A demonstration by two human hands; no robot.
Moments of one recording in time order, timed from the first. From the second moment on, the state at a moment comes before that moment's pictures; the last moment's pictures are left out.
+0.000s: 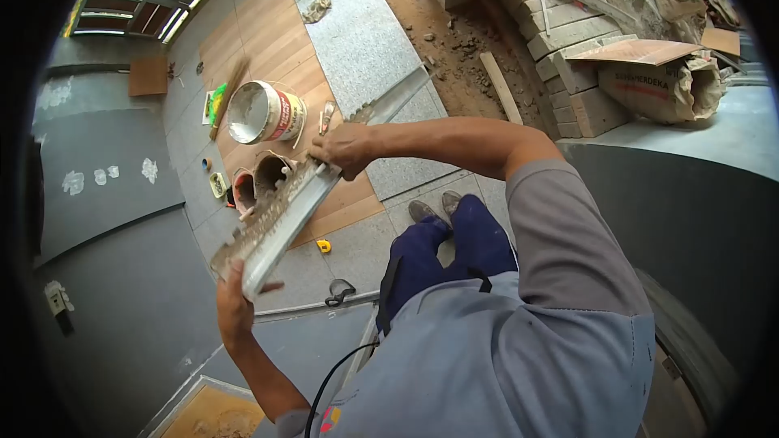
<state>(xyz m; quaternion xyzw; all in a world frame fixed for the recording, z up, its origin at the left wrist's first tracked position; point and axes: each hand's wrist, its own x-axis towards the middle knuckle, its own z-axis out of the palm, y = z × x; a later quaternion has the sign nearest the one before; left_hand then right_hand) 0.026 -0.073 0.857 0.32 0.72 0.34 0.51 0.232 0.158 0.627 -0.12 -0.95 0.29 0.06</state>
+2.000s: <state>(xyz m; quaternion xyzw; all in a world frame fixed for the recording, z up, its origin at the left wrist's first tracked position) 0.278 -0.107 -0.157 0.01 0.49 0.21 0.85 0.428 0.062 -0.065 -0.55 -0.79 0.26 0.01</state>
